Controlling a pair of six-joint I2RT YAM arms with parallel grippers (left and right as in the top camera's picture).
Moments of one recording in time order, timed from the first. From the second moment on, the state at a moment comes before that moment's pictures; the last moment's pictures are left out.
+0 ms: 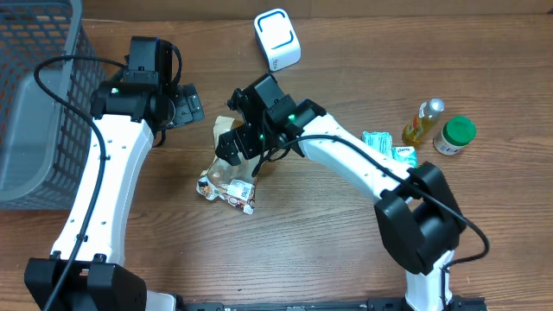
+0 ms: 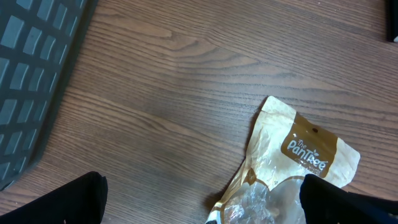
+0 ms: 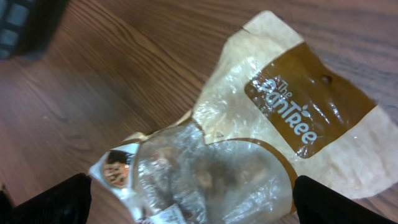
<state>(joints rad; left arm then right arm) -0.10 1.61 1.51 -1.03 -0.19 -0.41 0.69 2.05 1.60 -0.59 -0.35 0.23</state>
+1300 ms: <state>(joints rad) -0.10 1.61 1.51 -1.03 -0.19 -0.41 0.69 2.14 1.57 -0.60 -0.30 0.23</state>
